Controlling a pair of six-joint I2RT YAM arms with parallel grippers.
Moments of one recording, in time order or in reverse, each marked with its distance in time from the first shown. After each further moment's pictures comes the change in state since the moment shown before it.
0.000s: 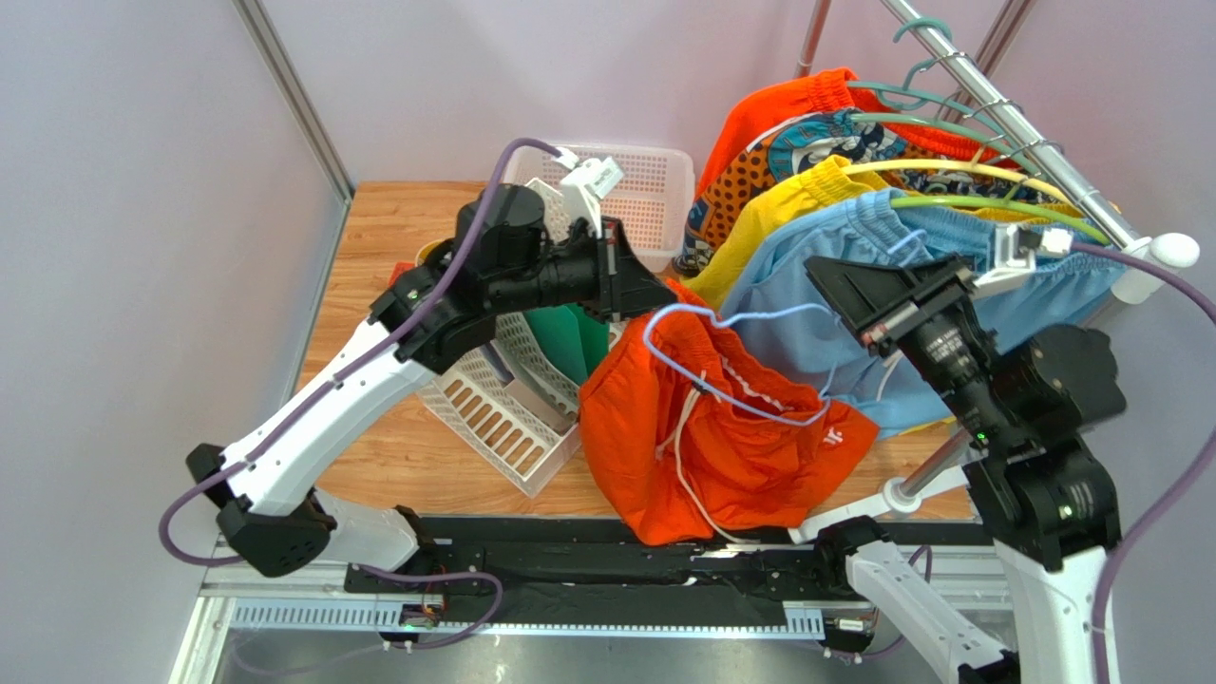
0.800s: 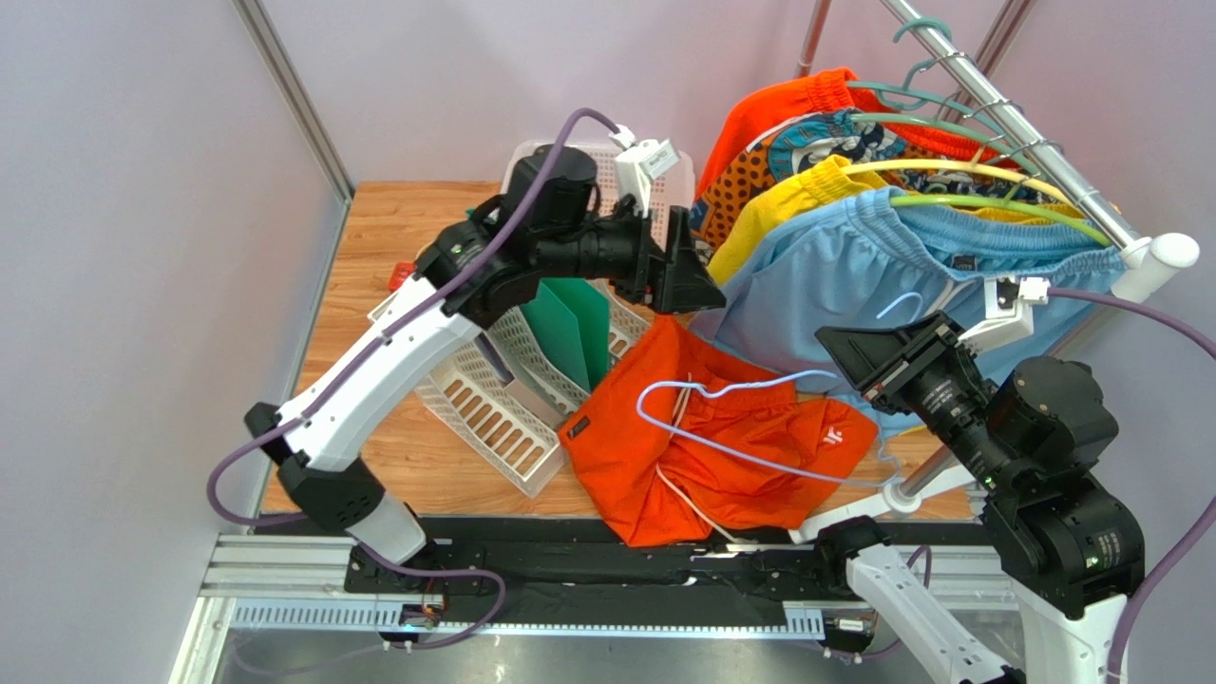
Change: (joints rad) left arm -0.007 0.269 0.328 -0.163 0.132 0.073; right arm 0.000 -0.109 0.001 -0.376 0.109 -0.276
